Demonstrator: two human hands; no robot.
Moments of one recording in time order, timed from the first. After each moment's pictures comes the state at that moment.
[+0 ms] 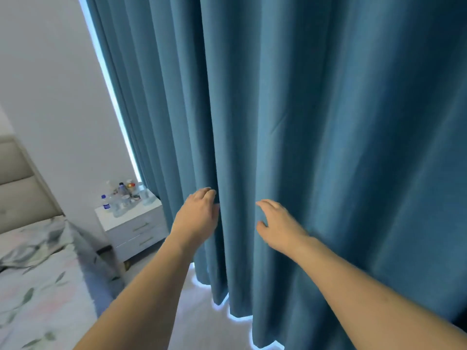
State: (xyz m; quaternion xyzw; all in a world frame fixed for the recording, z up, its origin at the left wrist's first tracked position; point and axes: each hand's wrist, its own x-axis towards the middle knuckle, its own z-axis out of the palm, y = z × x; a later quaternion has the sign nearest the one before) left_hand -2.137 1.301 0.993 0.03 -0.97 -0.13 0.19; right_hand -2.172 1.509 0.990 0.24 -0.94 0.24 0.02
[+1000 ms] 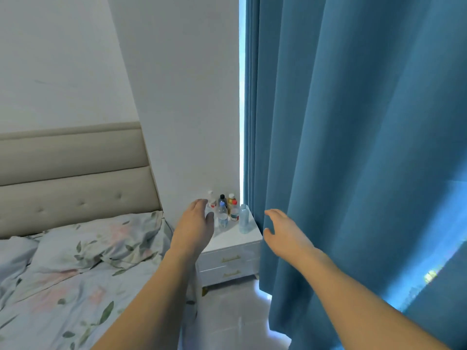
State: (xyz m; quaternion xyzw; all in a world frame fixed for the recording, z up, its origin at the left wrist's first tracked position) left_hand -2.406 0.750 0.951 0.35 -0.88 -0.21 0.24; right_hand -2.543 0.920 0.958 0.42 -0.86 0.27 -0.11
